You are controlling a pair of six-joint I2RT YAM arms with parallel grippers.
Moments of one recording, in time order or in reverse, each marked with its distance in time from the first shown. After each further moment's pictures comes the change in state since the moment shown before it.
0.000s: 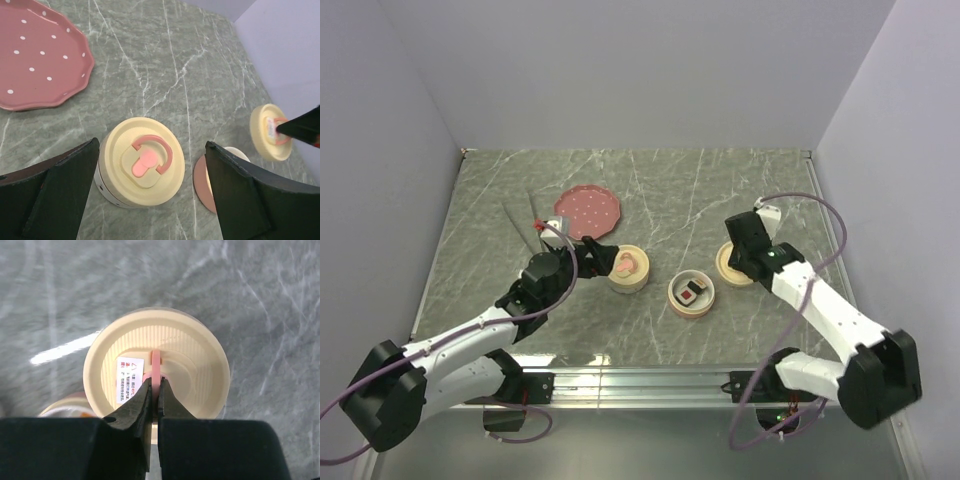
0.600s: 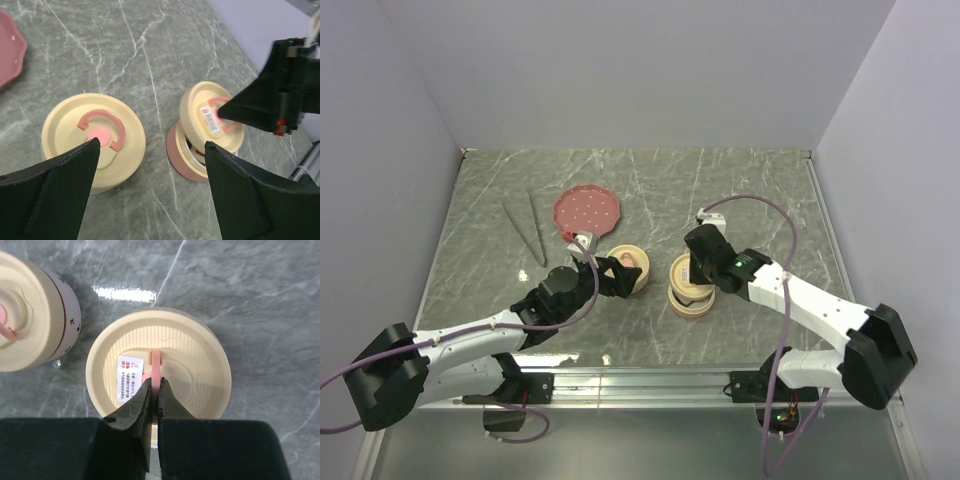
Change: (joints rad) left arm -0.199 0.061 -0.011 0.085 -0.013 0.078; right arm 0.298 0.013 0.012 0.085 -0.159 -0.057
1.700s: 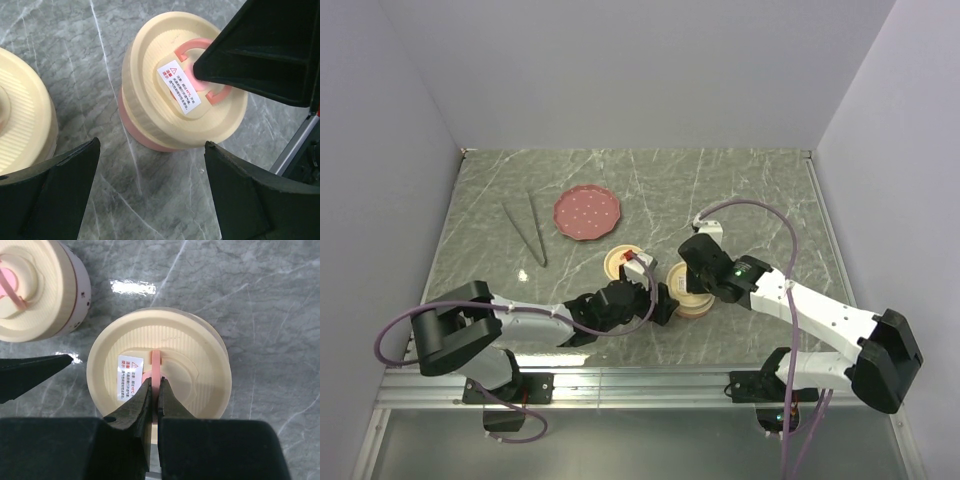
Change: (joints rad) left arm -0.254 0.426 0.159 0.066 -0.053 -0.002; right arm 0.113 -0.018 0.012 -0.075 0.037 0.071
